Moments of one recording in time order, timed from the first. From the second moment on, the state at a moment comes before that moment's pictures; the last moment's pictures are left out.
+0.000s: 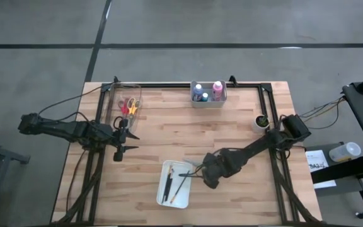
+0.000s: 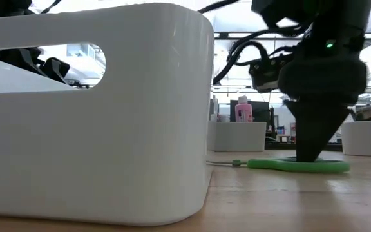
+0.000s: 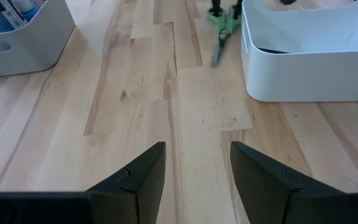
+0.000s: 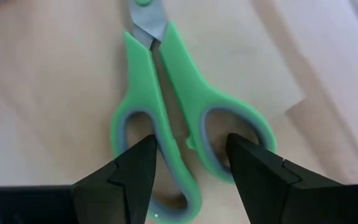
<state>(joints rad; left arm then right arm) -0.15 0.40 0.26 -0.42 -0.12 0.05 0.40 1.87 1.09 -0.67 0.21 1.02</state>
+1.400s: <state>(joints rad) -0.15 0.40 0.26 -0.42 -0.12 0.05 0.11 1.81 1.05 -0.53 0.32 0.85</state>
